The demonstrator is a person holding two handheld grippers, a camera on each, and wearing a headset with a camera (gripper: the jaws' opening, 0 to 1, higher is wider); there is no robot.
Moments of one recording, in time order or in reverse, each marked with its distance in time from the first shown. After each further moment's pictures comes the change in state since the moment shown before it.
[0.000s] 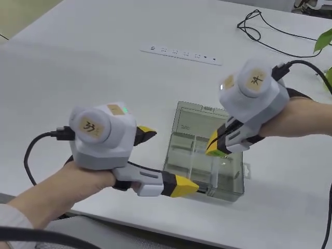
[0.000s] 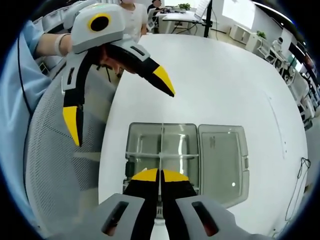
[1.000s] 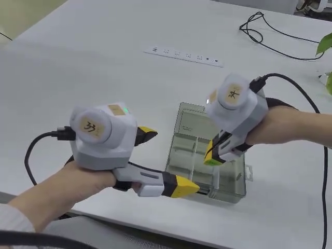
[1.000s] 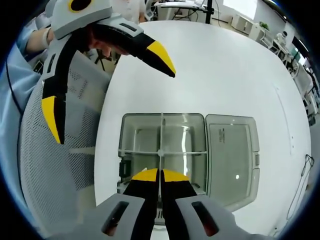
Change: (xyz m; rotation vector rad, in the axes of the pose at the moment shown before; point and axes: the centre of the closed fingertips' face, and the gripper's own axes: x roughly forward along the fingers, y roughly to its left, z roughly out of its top) left arm -0.003 0.001 0.002 0.002 -0.005 0.006; right arm 0.024 0.000 -0.015 0.020 0.095 0.025
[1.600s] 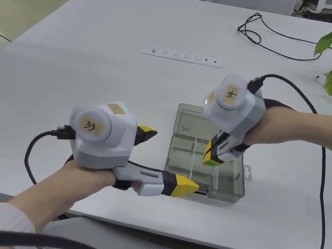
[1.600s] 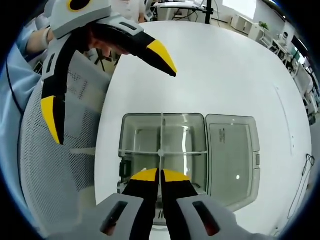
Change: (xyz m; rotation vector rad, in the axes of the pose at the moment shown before) left arm 0.000 0.000 0.002 0.007 -0.002 -0.001; right arm 0.003 -0.006 -0.002 0.005 -0.012 0.011
